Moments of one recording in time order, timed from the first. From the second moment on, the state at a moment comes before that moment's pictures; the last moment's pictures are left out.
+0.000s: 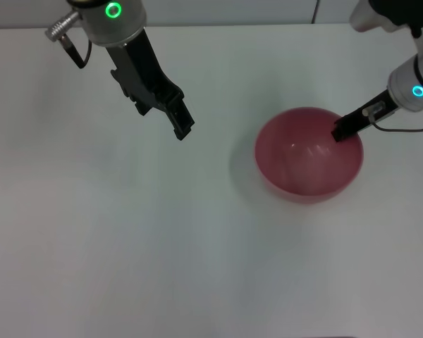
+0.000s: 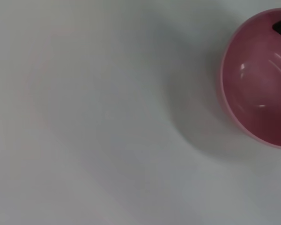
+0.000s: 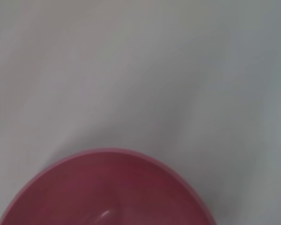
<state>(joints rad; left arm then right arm) -1.26 -2.04 1.10 0.74 -0.33 -1.64 0.46 0.97 1.98 -0.99 -0.38 0.43 1.06 -0.71</state>
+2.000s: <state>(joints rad) -1.26 -2.04 1.10 0.74 -0.33 -1.63 0.47 0.98 1.99 -0.99 -0.37 0.40 1.04 -0.71</state>
